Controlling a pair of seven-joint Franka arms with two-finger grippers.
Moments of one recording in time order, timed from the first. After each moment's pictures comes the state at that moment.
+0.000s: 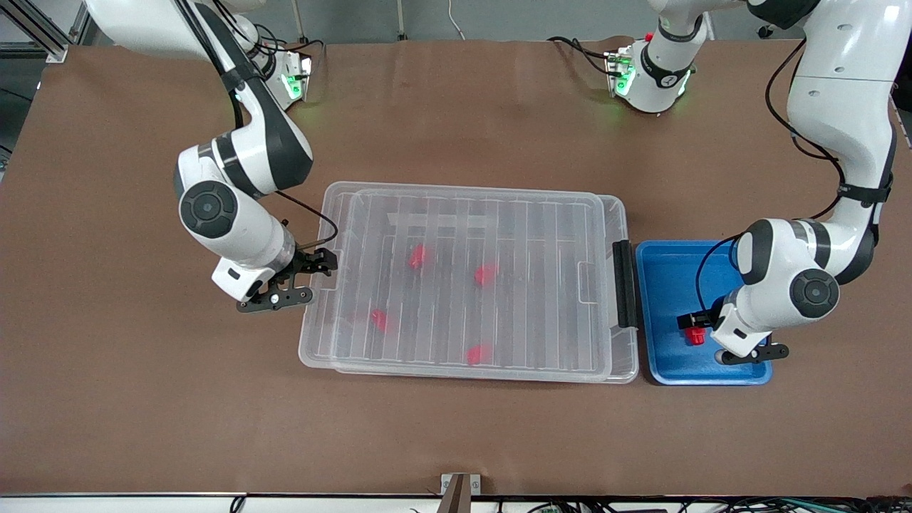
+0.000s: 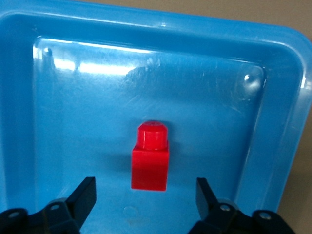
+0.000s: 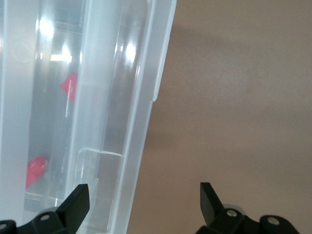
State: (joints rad) left arm 0.13 0.66 -0.18 -1.69 0.17 2.26 -0.24; right arm 0.21 0.38 0.17 -1.72 -0.05 2.04 0.23
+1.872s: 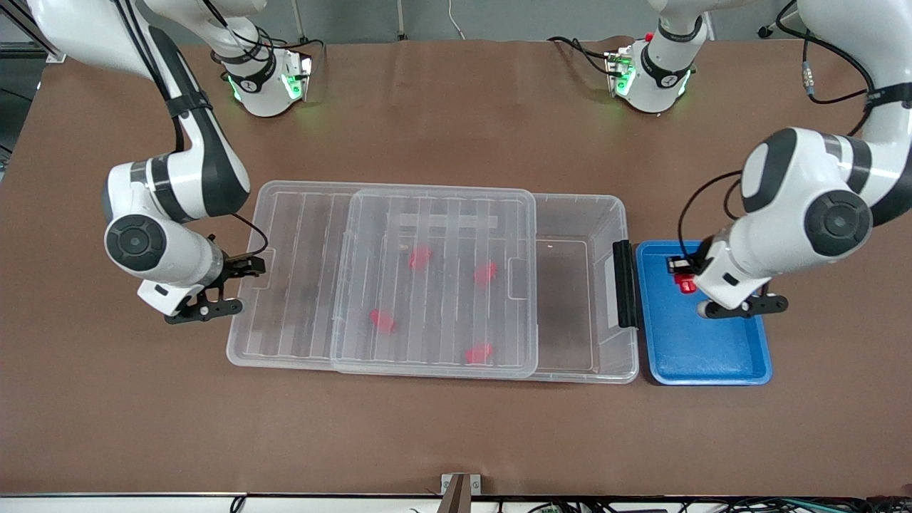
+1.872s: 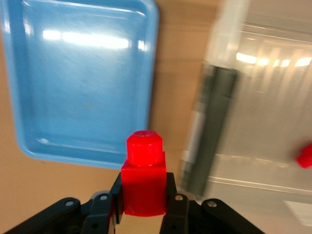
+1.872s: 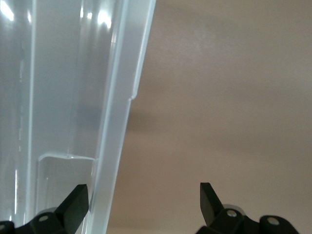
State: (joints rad) left arm 0.13 0.34 -0.47 -1.64 0.09 1.80 -0.49; right arm 0.01 0.37 0.16 -1.76 -0.20 1.90 0.06
